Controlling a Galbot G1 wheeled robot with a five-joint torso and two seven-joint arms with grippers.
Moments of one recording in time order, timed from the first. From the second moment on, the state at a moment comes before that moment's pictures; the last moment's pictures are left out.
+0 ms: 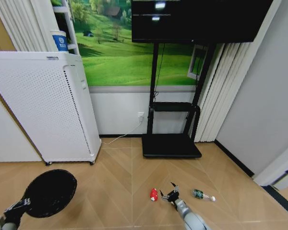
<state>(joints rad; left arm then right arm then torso) 1.70 -1.17 -1.09 -1.82 -0.53 0.18 0.01 -1.16 1.11 0.07 1.35 0.03 0.01 0.06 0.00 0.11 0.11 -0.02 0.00</state>
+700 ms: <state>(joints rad) 1.71 -1.18 -1.02 -1.90 -0.51 0.19 -0.01 -1.10 1.19 0.00 1.13 0.01 0.01 -0.02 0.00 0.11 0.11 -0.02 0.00</state>
